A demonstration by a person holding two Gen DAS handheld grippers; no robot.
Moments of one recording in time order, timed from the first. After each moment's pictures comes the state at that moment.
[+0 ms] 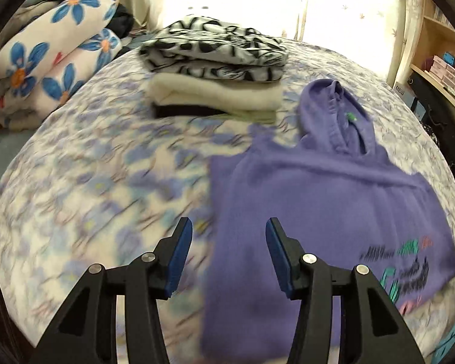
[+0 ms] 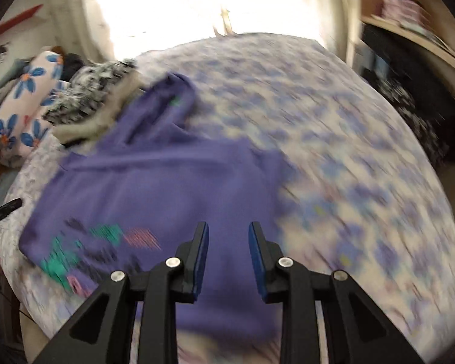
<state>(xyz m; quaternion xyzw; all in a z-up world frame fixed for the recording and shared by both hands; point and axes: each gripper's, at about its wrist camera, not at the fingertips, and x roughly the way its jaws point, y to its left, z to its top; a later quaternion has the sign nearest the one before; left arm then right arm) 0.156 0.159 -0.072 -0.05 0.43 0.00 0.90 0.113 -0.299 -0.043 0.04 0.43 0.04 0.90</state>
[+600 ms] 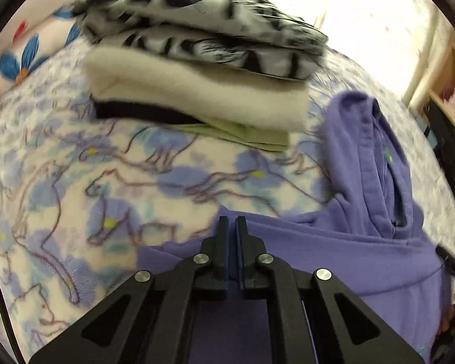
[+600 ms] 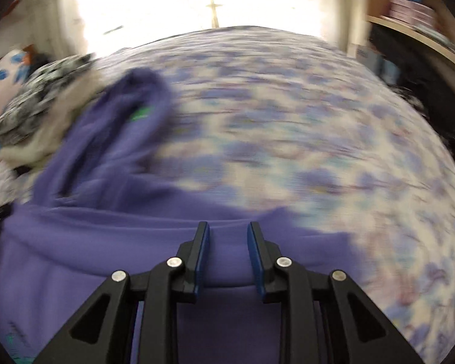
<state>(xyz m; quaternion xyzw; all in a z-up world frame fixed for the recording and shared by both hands) 0.312 0.162 -0.146 -0.14 0.45 -0.01 0.88 0.265 -0.295 -0.120 0.04 0.43 -0.04 0.90</state>
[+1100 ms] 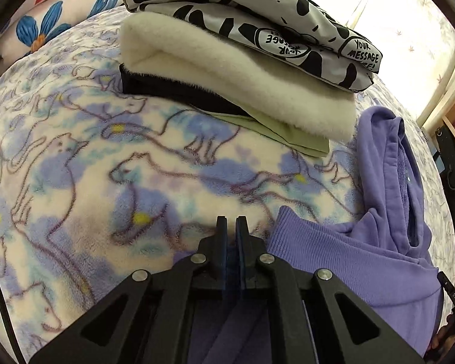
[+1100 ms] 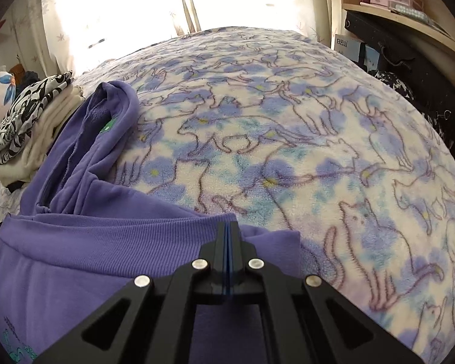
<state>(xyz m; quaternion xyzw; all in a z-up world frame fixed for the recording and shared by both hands) 0.322 0.191 -0.164 -0.17 0.46 0.03 0.87 0.257 -0.325 -0.123 0.06 0.43 -0.04 0.90</state>
